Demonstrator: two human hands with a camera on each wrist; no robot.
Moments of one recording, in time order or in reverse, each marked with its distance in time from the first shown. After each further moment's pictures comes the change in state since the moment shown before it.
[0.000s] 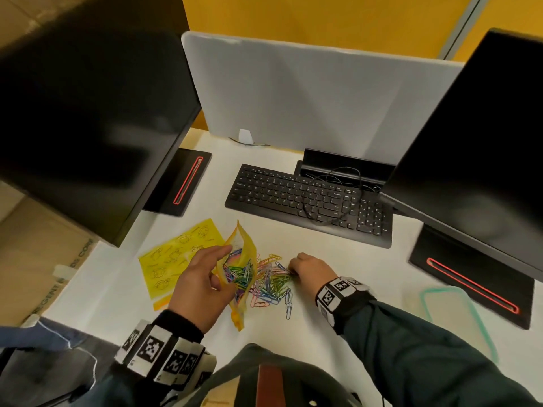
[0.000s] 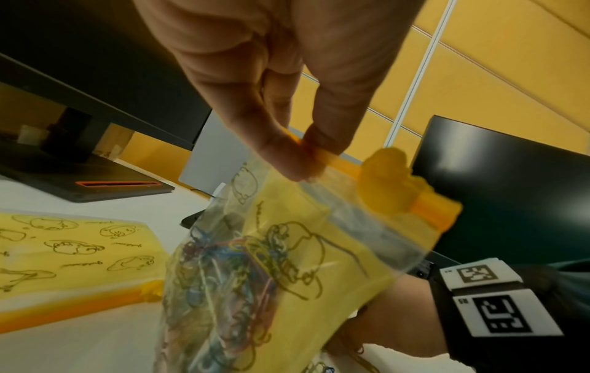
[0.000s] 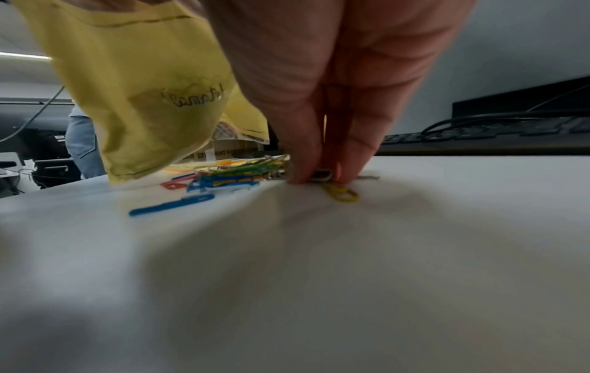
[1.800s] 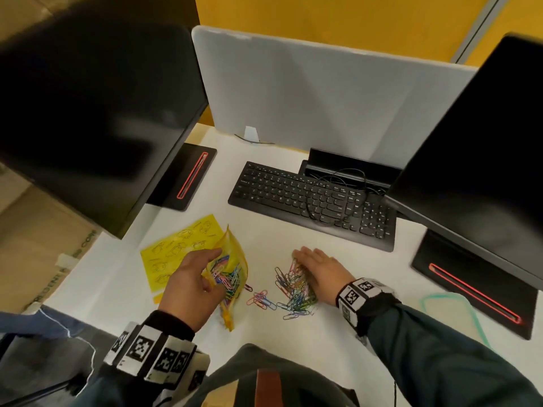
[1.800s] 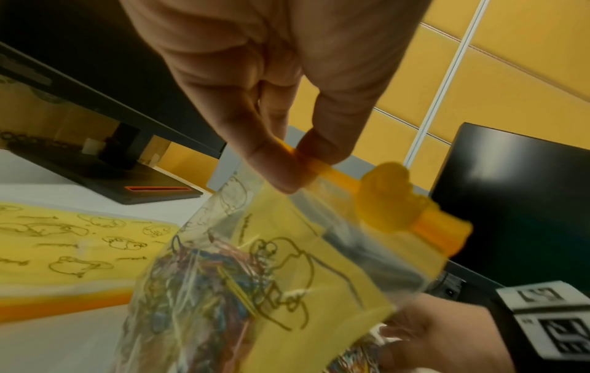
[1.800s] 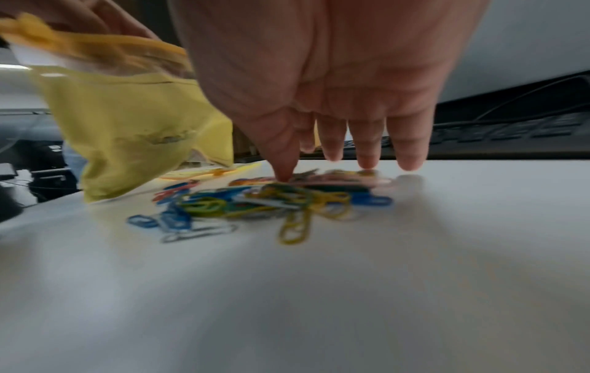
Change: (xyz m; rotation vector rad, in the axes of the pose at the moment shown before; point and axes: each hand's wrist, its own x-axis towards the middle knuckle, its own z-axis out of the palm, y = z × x) left_hand -0.005 -0.010 -0.006 0.040 0.007 -0.118; right_hand -0.019 0.030 -0.003 0.082 -0.043 -0.044
